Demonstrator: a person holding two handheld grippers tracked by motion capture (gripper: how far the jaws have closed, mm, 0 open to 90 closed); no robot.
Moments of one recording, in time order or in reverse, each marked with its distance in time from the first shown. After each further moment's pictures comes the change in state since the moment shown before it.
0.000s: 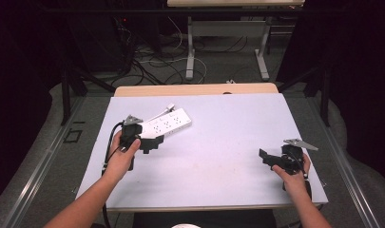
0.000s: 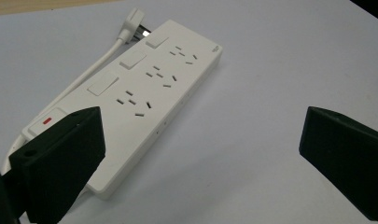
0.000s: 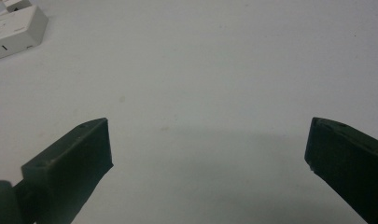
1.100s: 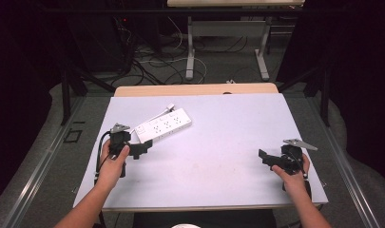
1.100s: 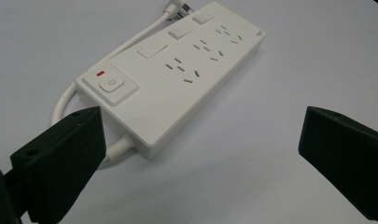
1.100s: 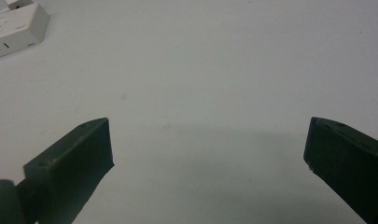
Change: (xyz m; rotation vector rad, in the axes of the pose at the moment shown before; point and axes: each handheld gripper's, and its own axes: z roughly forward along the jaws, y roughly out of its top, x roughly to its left) left arm 0.029 -0.032 -0.007 -0.024 0.057 -0.090; right arm 0.001 -0.001 0.001 0.008 0.008 0.005
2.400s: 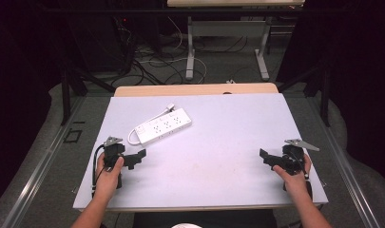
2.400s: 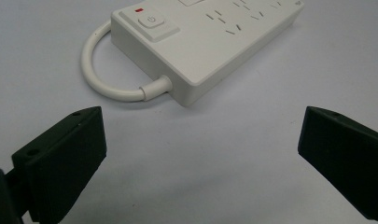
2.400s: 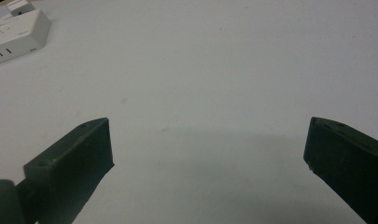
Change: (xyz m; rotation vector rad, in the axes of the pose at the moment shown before) left arm 0.024 -0.046 0.001 -0.016 0.030 -0.069; right arm -0.002 0.001 -0.004 -0.002 0.007 0.001
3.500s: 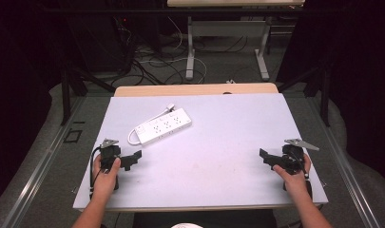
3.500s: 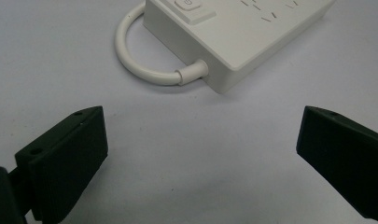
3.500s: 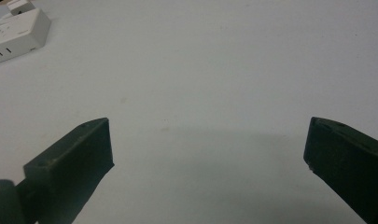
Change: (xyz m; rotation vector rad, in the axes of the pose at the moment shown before) left arm 0.014 -0.008 0.002 0.015 0.043 -0.032; right arm -0.001 0.000 0.002 0.003 0.003 0.005
